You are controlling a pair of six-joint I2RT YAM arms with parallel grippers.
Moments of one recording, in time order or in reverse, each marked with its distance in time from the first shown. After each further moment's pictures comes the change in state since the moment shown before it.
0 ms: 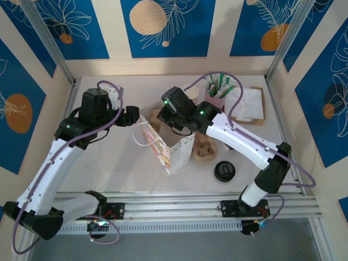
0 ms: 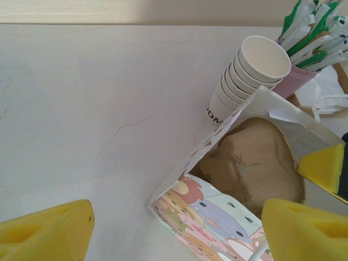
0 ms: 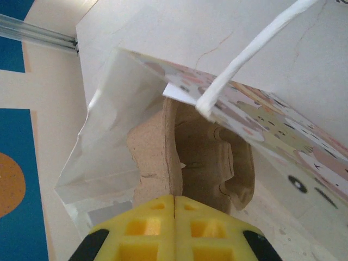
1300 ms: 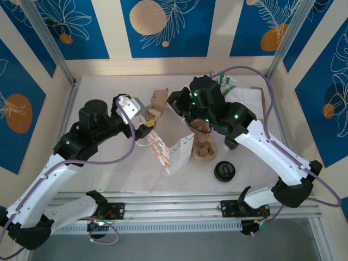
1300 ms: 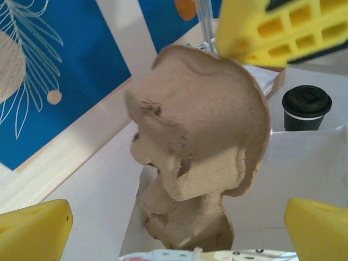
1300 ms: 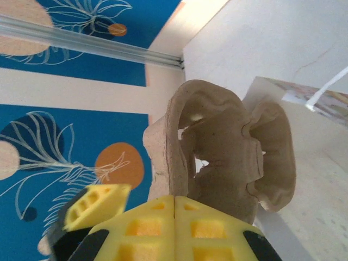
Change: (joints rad) left arm -0.211 -0.141 -0.139 0.311 0.081 0.620; right arm -0.013 -0.228 0.042 0.097 -0.071 0.071
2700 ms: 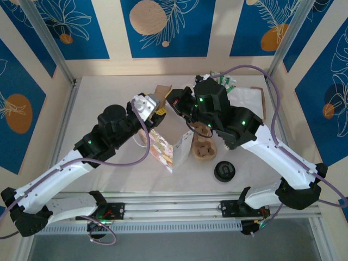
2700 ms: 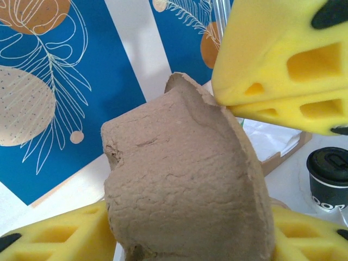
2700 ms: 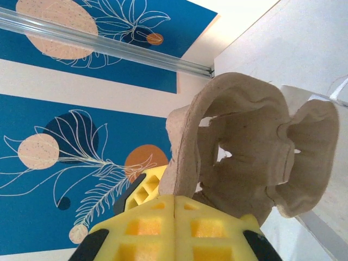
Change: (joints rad) left arm -0.219 0.085 -0.054 0.332 -0.312 -0.079; right arm 0.081 -0.034 0.024 0.041 0.105 0.000
